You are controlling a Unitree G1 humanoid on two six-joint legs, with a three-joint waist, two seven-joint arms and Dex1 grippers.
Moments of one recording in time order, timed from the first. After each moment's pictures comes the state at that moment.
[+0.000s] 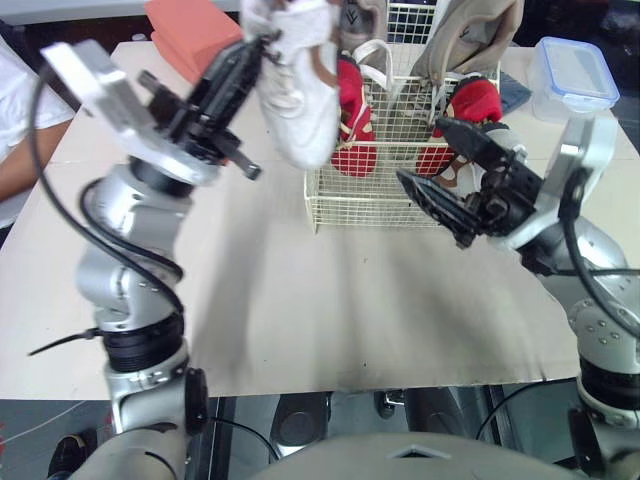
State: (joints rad) left arm -0.47 0.41 0.21 -0.43 -0.71 0.28 -0.62; right arm -0.36 -0.45 -0.05 -0.65 0.97 0.52 0.39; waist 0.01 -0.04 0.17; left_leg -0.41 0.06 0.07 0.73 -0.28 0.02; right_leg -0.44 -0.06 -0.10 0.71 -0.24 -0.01
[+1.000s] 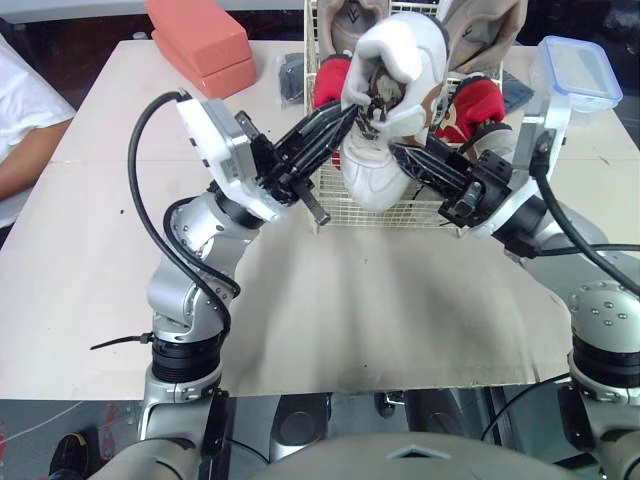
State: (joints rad) left arm -0.41 0.36 0.05 -0.45 -0.62 0.22 -0.65; right arm -0.42 -0.45 -0.04 -0.61 1.10 0.69 0.25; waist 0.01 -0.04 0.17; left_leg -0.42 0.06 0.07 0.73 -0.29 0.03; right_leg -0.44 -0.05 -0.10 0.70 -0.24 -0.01
